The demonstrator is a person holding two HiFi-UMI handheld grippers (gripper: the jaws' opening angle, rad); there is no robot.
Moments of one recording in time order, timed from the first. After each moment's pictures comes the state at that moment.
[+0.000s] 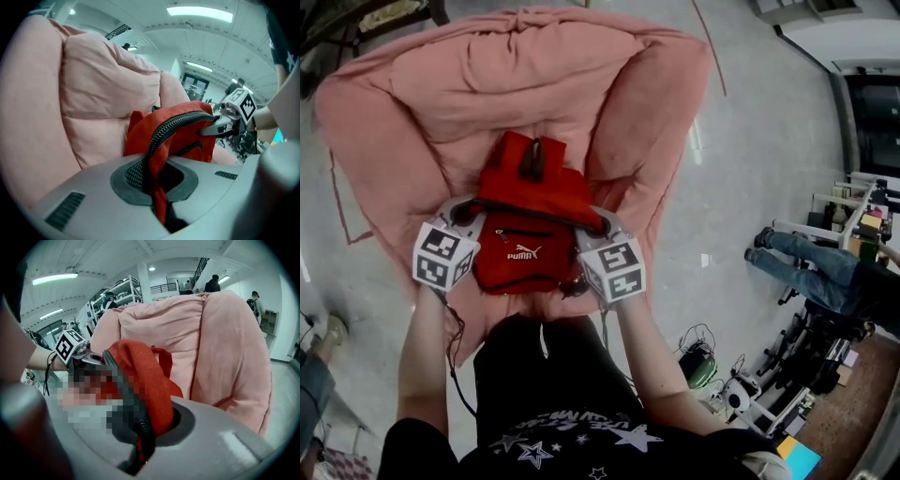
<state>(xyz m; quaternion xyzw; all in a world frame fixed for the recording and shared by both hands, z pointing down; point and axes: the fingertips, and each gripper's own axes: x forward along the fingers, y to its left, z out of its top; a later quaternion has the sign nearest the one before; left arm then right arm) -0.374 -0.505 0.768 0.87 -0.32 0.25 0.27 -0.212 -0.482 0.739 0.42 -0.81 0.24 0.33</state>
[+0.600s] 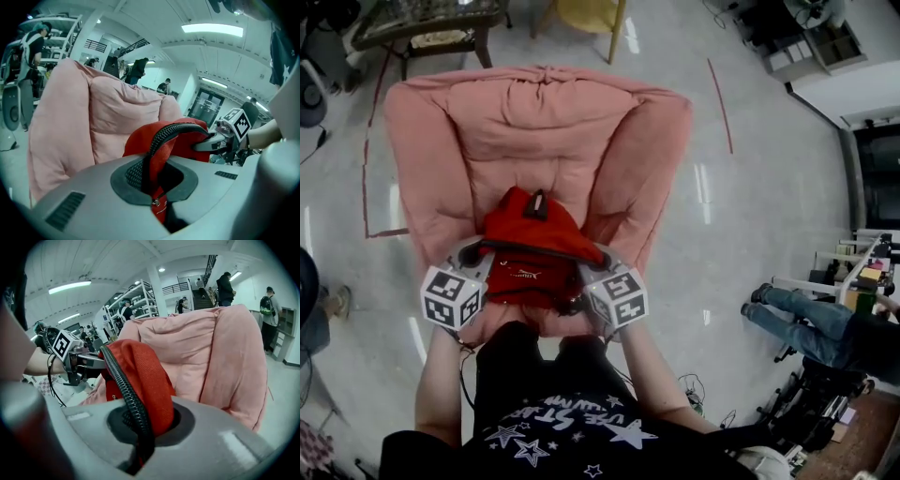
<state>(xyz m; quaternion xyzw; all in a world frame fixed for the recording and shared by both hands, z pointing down) -0.377 -0.436 0.652 0.84 -0.42 0.18 0.30 -0.212 -0.439 0.661 0.34 -0.85 0.24 0.31</state>
